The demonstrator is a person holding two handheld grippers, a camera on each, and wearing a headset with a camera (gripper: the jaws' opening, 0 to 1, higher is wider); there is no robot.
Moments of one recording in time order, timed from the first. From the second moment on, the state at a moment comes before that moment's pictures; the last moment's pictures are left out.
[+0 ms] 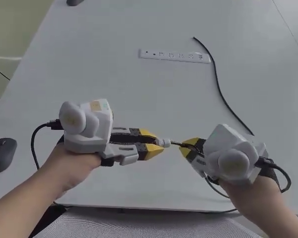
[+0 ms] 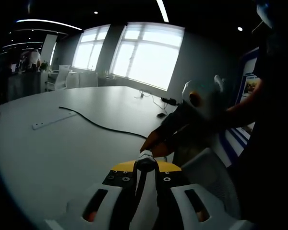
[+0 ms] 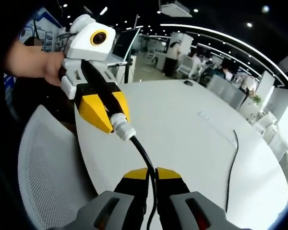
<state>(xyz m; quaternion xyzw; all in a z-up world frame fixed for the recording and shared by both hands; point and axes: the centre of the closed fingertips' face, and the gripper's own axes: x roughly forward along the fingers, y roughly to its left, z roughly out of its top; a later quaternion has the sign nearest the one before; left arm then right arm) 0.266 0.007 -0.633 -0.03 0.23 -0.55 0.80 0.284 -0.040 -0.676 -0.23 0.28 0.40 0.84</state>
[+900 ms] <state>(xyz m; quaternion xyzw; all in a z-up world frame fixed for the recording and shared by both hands) 0.264 0.007 -0.635 -0.03 0.23 -0.55 0.80 0.284 -0.092 -0.742 0.05 0.40 0.26 0.88</state>
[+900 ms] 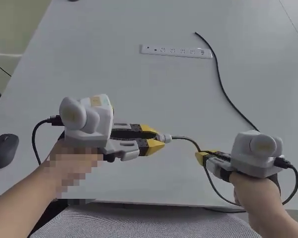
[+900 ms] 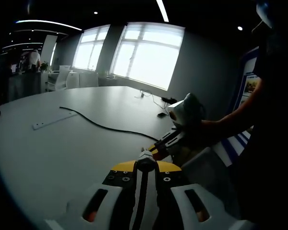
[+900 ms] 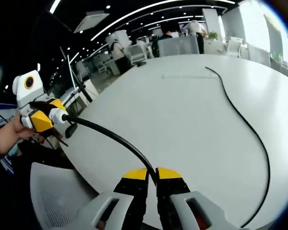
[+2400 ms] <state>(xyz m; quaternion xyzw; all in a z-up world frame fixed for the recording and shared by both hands) 0.263 0.013 -0.634 -0.03 0.23 -0.54 0.81 0.278 -0.068 -0.668 -0.17 0.27 0.38 0.87</state>
